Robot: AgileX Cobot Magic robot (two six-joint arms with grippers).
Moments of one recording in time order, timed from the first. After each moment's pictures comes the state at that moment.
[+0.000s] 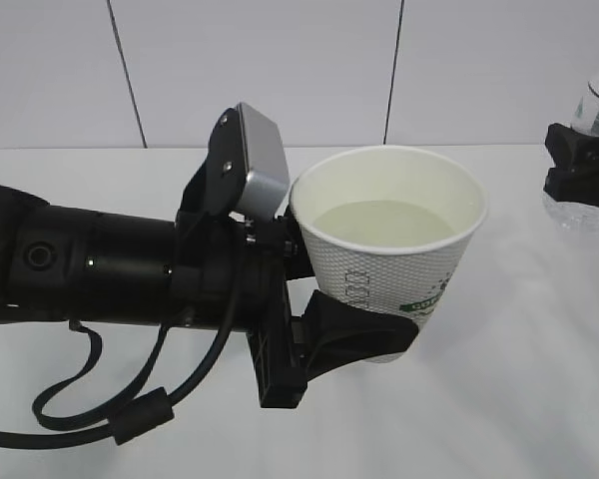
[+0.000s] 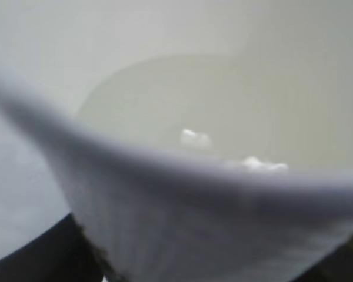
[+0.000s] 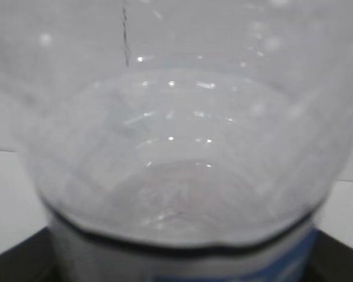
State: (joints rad) left arm -0.72 1.66 -0.79 1.11 -0.78 -0.77; right arm 0.08 1.50 -0.49 0.04 -0.82 -0.10
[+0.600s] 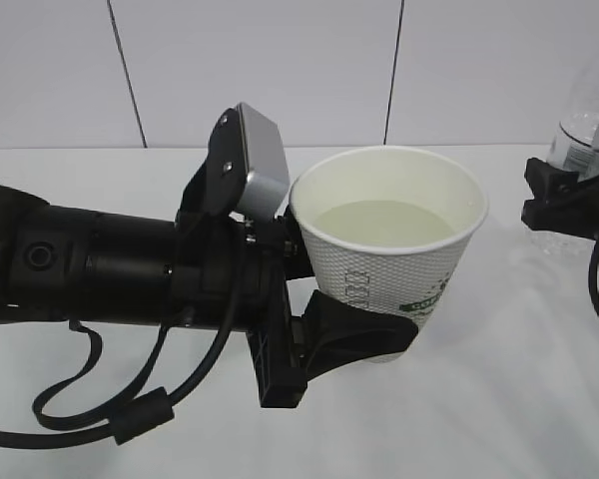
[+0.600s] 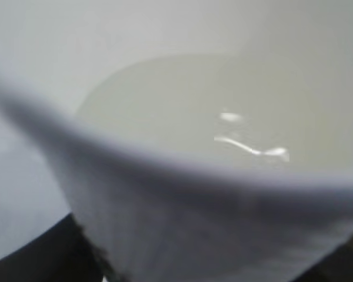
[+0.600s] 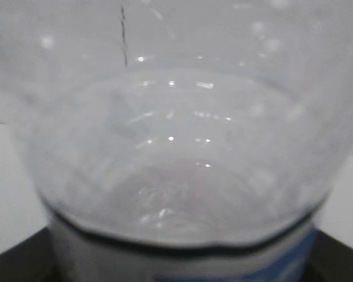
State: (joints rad) left arm -0.72 1.66 -0.79 1.11 -0.78 -0.77; right arm 0.08 1.69 -0.49 0.04 -0.95 -0.10
